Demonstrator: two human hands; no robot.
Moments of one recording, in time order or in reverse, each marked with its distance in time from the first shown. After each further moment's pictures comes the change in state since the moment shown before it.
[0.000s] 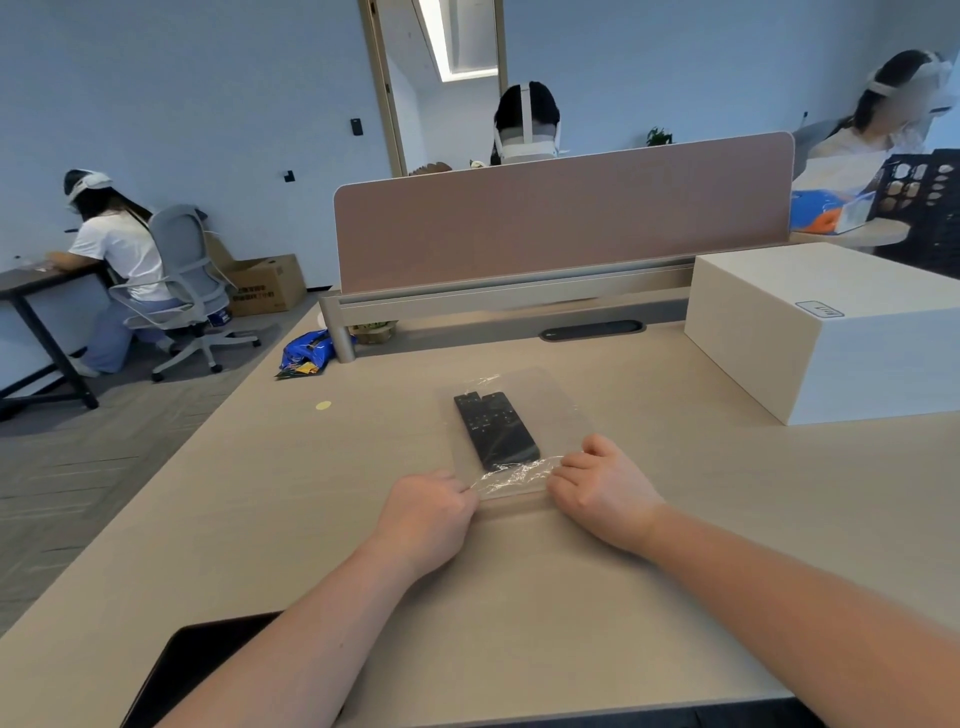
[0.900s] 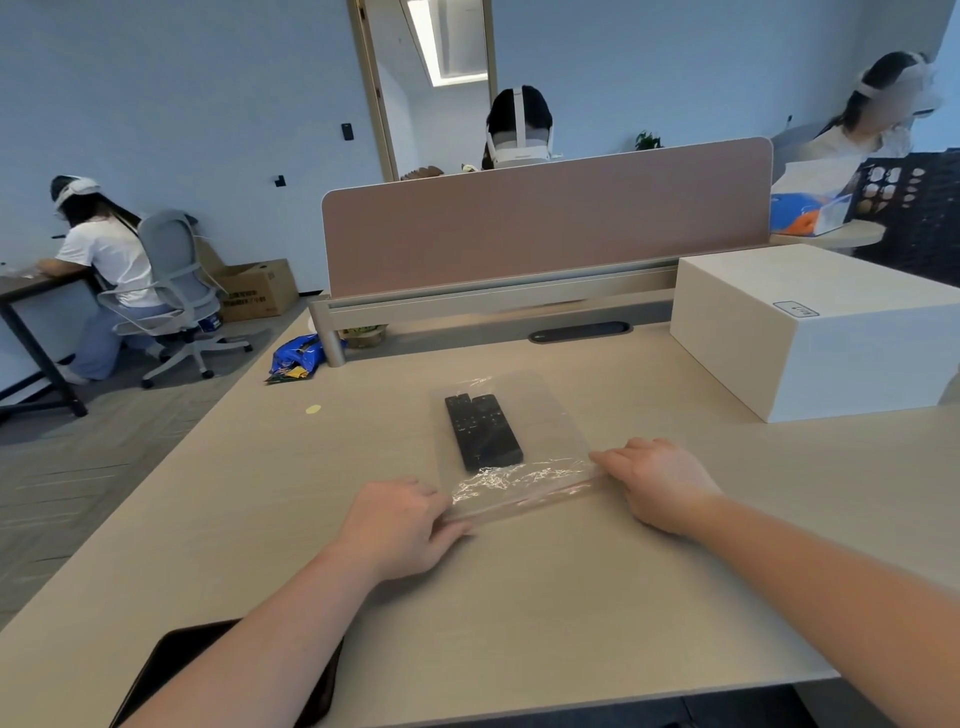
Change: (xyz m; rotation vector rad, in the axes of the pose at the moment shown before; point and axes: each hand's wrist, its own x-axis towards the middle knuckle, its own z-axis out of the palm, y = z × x) left_hand -0.015 -0.014 0.002 -0.074 -0.006 -0.070; right_hand -0.041 0.048 -0.020 0.267 -0.487 0.373
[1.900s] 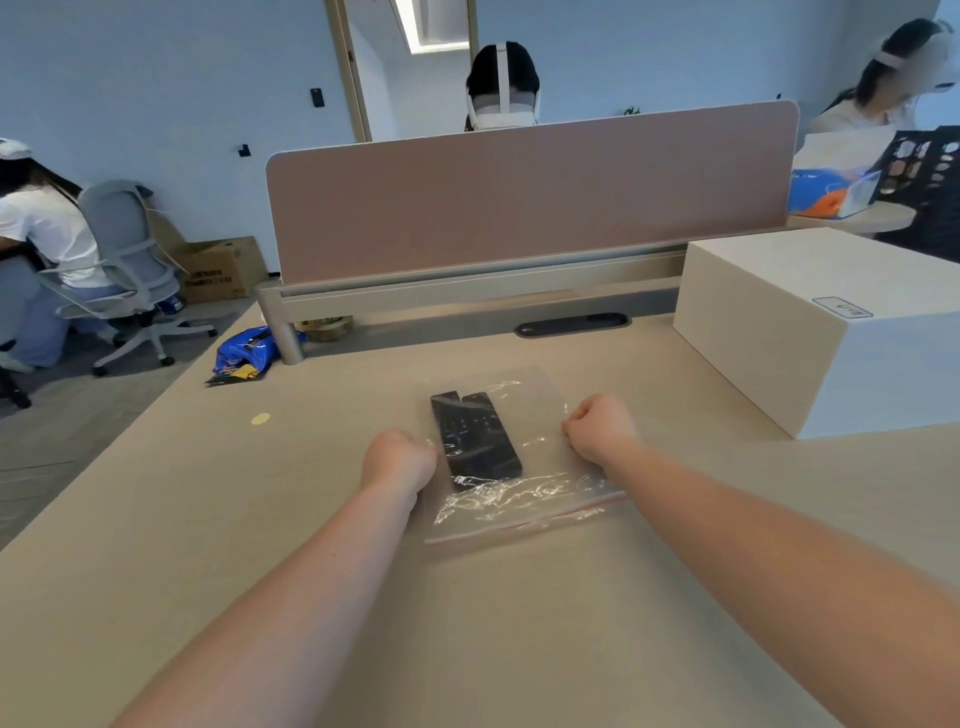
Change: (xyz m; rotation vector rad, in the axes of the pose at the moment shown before) left_hand 0.130 -0.014 0.050 -1.008 -0.088 -1.136; right_hand 0.128 -0.002 0.018 0.967 0.002 0.760
